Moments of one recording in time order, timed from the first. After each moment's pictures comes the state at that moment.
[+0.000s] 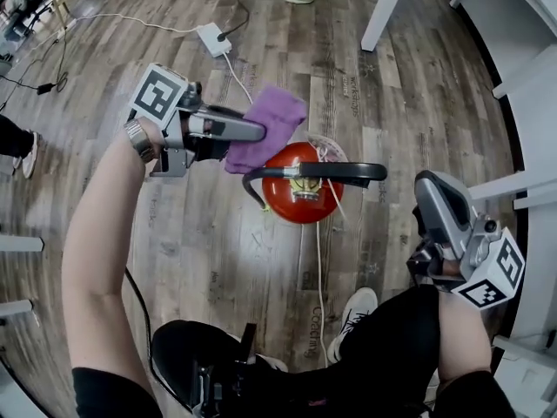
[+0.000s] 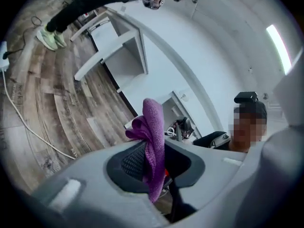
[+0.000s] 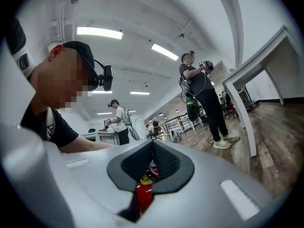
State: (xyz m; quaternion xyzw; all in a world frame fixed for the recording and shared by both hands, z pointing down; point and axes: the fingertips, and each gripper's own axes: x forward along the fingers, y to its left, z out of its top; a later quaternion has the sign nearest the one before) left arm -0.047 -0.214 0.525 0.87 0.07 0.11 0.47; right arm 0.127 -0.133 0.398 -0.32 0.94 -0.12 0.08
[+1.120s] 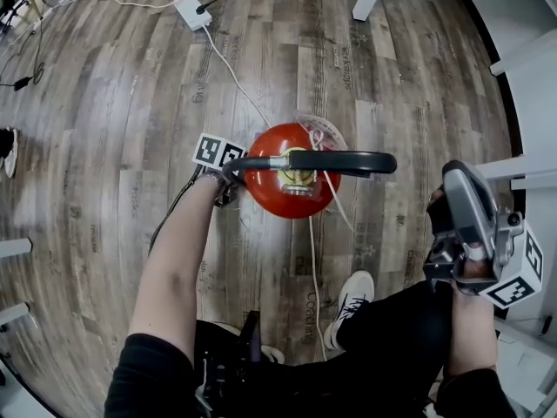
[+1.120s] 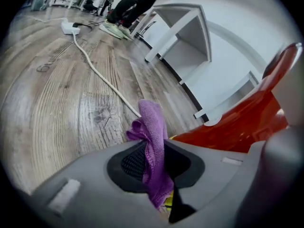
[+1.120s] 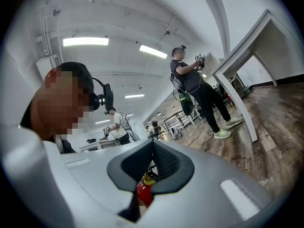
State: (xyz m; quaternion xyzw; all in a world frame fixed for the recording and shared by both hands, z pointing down) left arm -0.041 -0.208 0.891 0.79 -0.23 0.26 0.51; right arm 0.140 -0.140 0.400 -0.30 0.93 -0.20 0.11
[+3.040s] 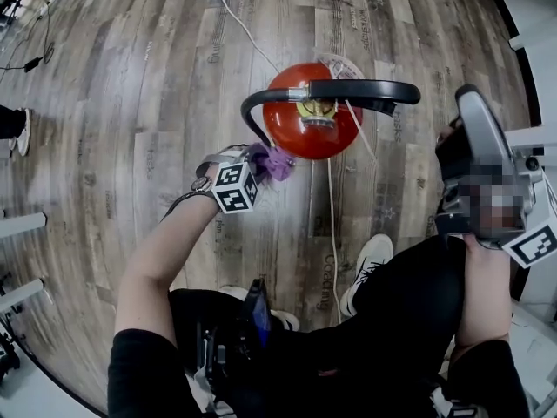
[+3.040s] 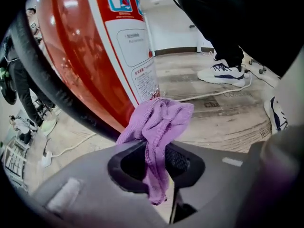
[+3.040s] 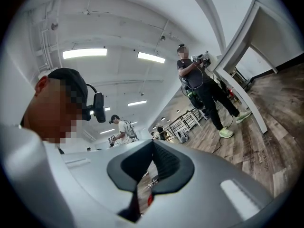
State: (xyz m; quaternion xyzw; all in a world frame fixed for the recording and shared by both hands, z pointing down) left arm -0.051 -0.083 0.869 0.86 -0.07 0.49 -0.06; right arm 0.111 -0.140 0.390 -0.27 0.92 -0.23 0.17
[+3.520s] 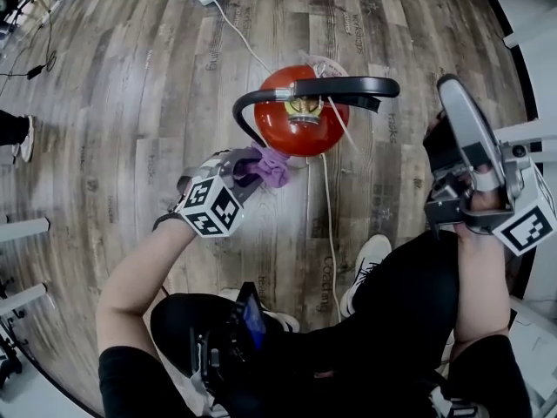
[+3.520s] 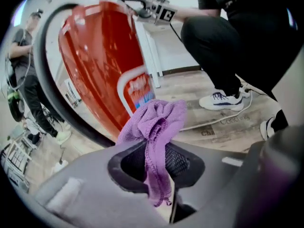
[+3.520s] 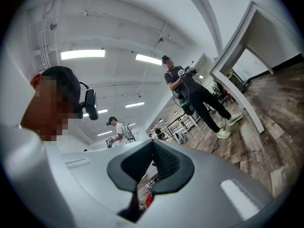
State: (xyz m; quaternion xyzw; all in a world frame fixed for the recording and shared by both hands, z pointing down) left arm -0.046 -0.073 0.743 0.90 -0.12 0.41 -0.07; right arm 0.124 -0.141 0.391 -0.28 0.92 -0.23 0.17
